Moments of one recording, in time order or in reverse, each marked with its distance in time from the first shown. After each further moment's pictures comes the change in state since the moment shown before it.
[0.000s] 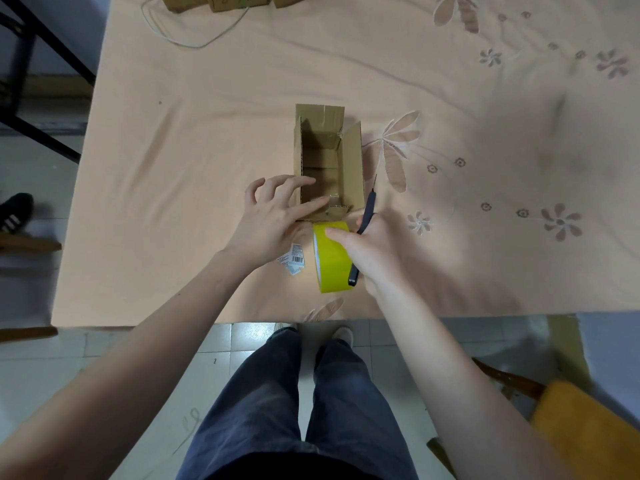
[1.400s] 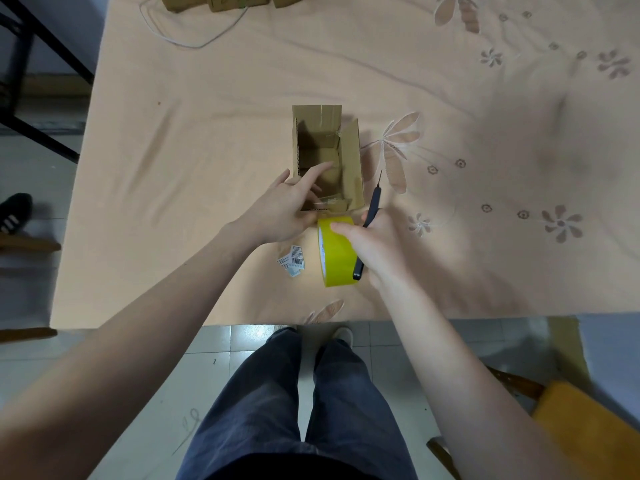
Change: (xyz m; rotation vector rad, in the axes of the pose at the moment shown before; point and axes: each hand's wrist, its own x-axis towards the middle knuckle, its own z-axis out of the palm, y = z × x) left_hand 0.036 -0.007 0.001 -0.542 -0.248 -0.077; right_hand 0.010 -0.008 -0.004 -0.007 0.023 0.032
